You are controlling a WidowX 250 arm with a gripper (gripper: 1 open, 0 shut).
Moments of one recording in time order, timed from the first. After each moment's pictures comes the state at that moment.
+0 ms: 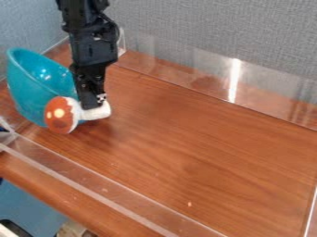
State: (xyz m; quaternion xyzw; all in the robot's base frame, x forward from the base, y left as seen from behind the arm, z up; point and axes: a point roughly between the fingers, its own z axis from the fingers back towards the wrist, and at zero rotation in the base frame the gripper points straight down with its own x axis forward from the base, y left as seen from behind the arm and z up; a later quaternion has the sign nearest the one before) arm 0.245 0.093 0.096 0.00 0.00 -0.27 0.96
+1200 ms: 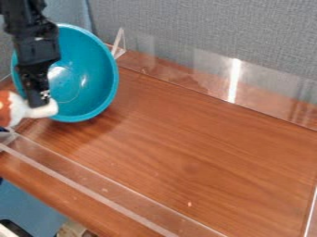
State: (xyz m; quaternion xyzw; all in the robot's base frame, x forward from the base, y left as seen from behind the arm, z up) arm 0.215 0.173 0.084 0.00 0.02 -0.21 0.98
